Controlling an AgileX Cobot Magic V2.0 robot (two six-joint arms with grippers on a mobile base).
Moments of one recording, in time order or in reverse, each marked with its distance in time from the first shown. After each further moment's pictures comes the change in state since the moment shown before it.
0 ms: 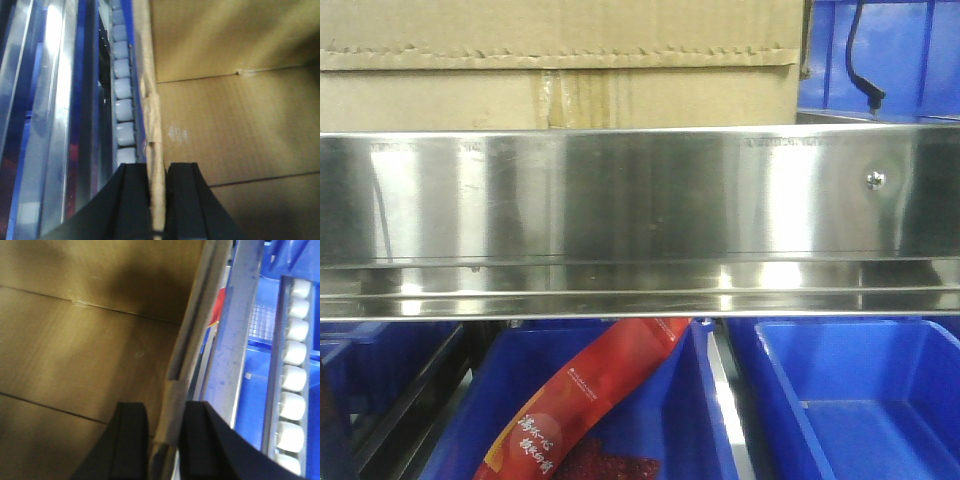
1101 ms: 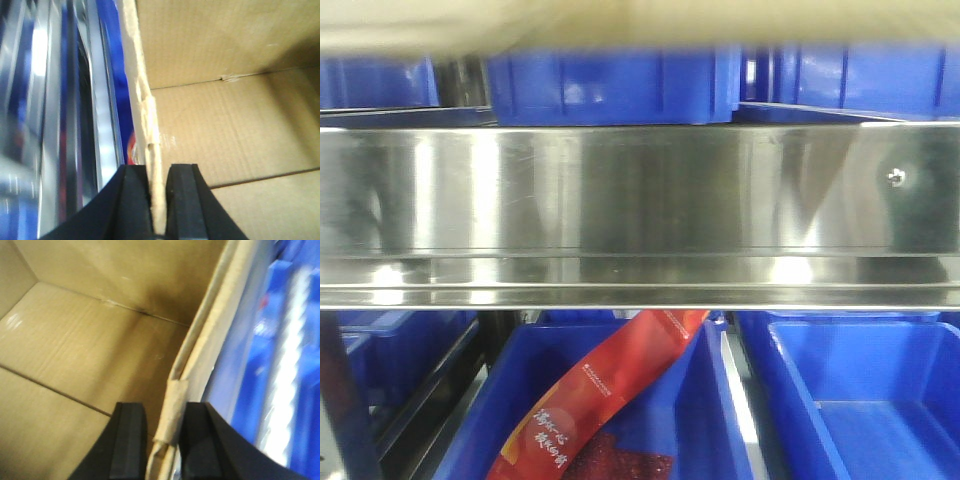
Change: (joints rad) left arm -0.167 -0.547 0.355 -0.004 0.085 -0.071; right arm 0.178 -0.703 0.590 -0.055 -0.010 0.083
